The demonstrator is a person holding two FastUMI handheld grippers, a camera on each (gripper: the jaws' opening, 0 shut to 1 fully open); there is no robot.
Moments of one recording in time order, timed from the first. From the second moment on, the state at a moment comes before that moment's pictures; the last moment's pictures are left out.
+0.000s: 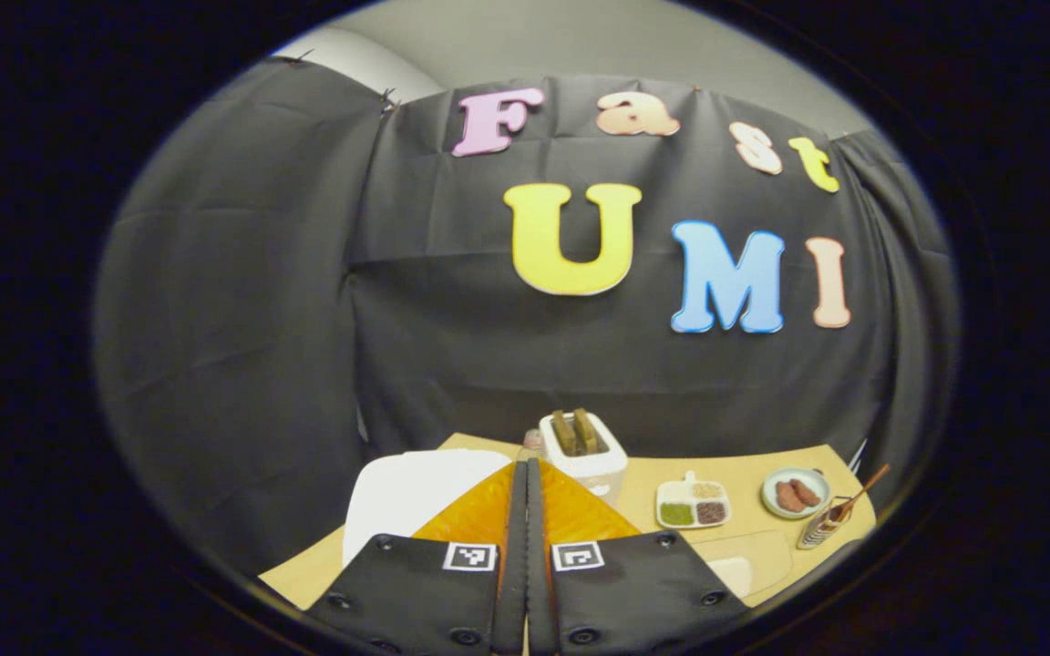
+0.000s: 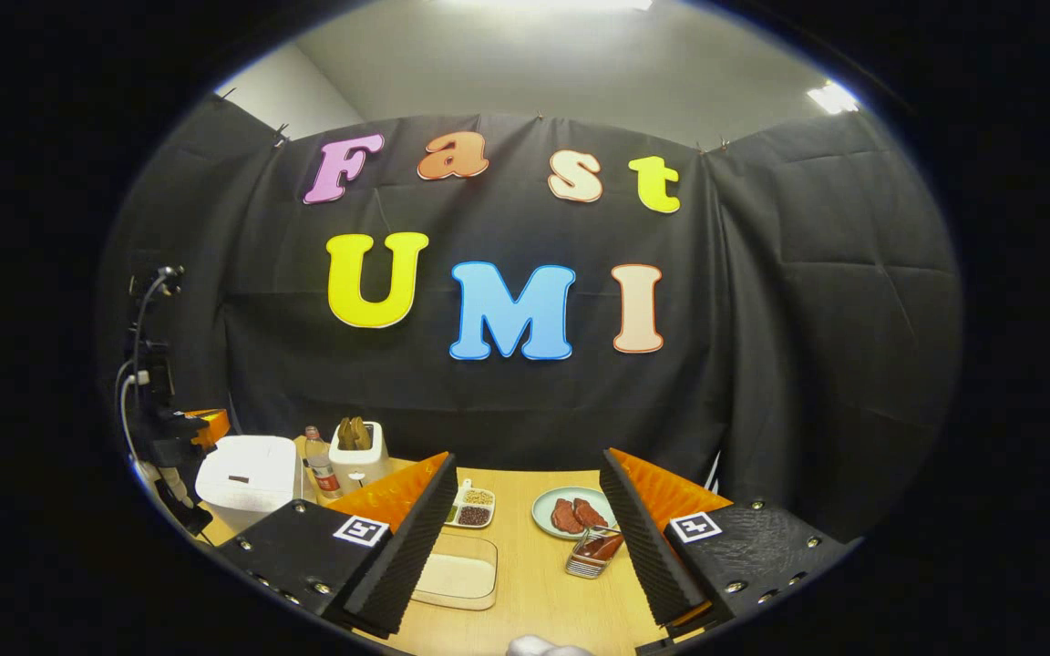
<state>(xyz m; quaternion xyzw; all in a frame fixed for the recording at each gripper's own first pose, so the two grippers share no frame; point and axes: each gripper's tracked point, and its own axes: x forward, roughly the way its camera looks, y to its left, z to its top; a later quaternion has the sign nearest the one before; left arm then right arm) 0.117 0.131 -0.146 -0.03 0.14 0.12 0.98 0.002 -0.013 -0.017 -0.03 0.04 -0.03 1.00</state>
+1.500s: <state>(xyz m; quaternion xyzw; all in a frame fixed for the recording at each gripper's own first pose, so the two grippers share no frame) 0.134 0.180 -0.283 -0.02 0.27 0.22 0.94 0.006 -0.022 -0.050 -0.02 0.09 -0.02 1.00</state>
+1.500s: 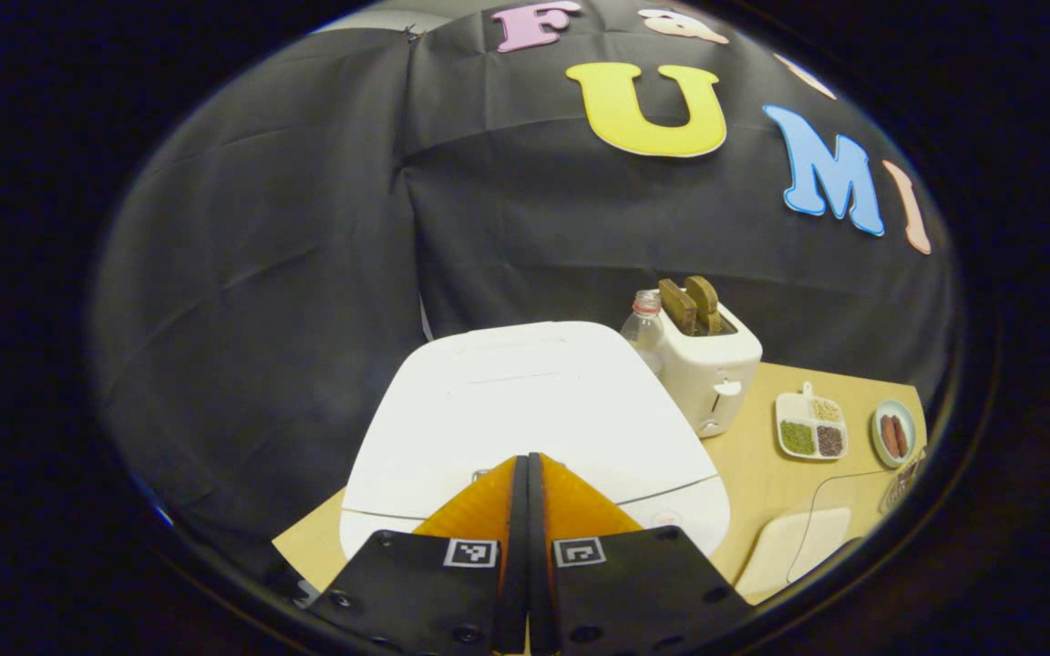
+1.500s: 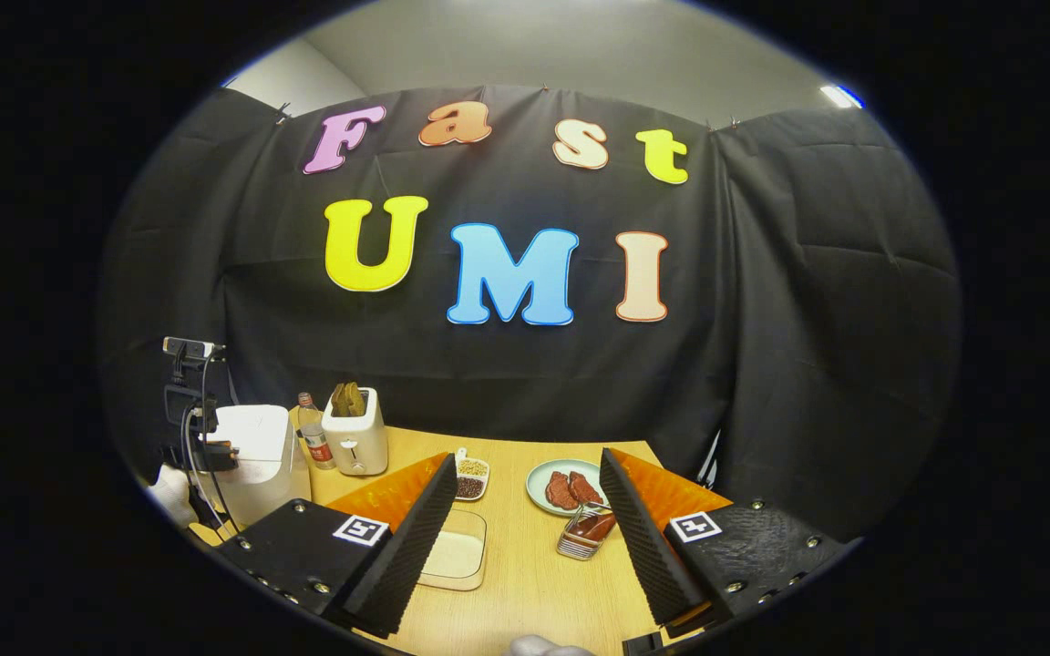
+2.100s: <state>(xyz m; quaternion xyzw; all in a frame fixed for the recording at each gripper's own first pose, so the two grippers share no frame) 0.105 0.115 -0.081 -0.01 0.05 0.15 0.99 0.003 -0.034 -0.049 0.00 0.07 -0.04 1.00</state>
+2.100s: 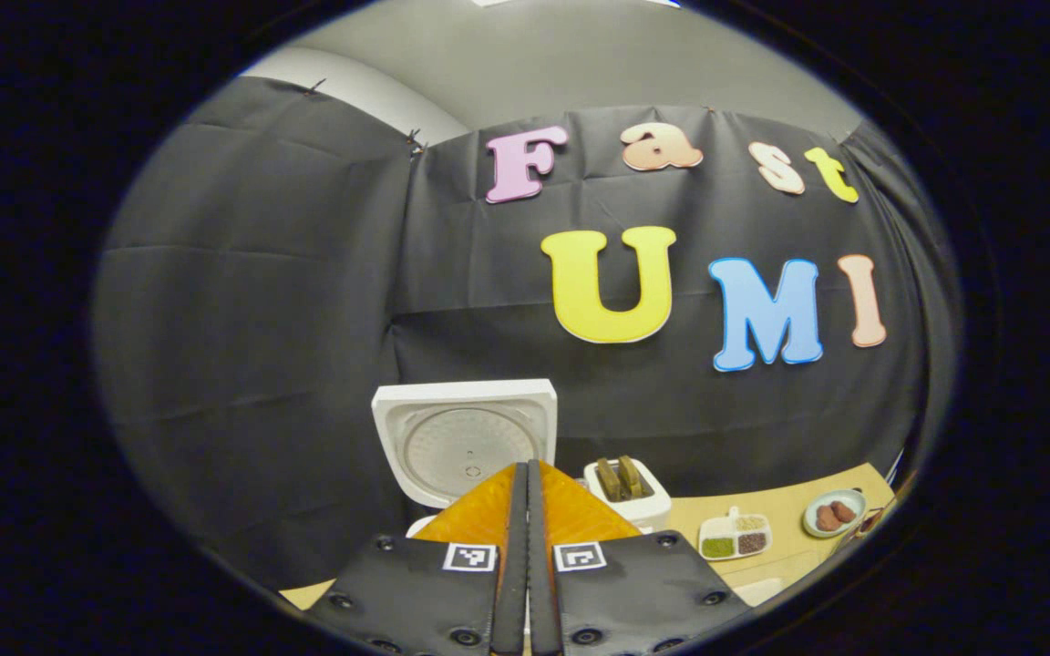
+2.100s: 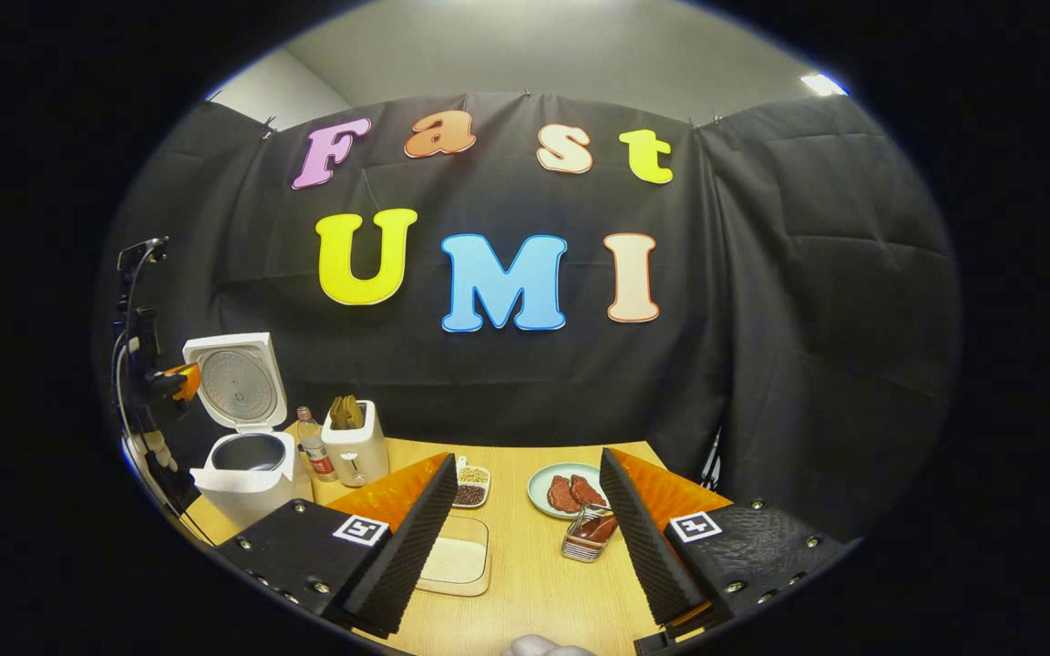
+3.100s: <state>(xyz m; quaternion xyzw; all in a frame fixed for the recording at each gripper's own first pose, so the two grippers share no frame) 0.032 -0.004 -0.075 -0.02 0.04 0.01 1.00 0.008 -0.098 -0.190 0.08 0.14 -0.10 0.98</state>
